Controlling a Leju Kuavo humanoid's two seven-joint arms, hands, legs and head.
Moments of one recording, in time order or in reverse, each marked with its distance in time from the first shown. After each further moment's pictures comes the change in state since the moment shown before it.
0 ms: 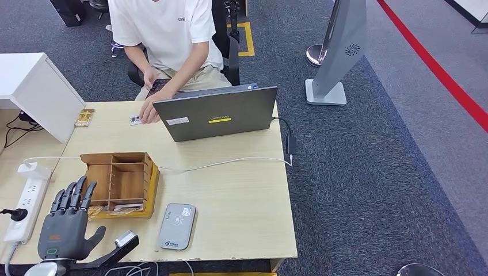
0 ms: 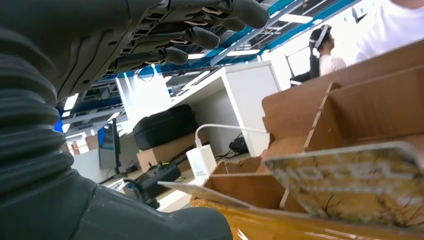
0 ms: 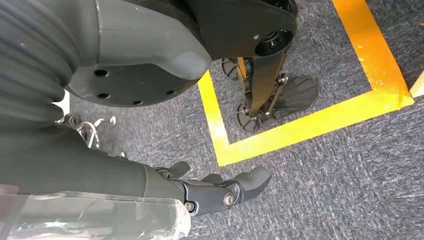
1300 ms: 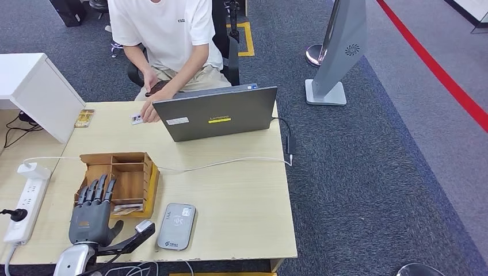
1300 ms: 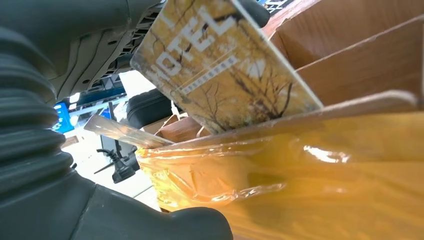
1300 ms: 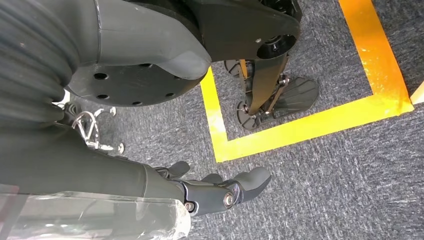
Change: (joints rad) left arm -0.172 -0.148 0.026 0.318 -0.112 0.052 -0.011; right arm -0.008 0.005 -0.017 0.003 0.071 0.004 -0.001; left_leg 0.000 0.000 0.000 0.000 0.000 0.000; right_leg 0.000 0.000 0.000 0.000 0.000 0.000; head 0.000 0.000
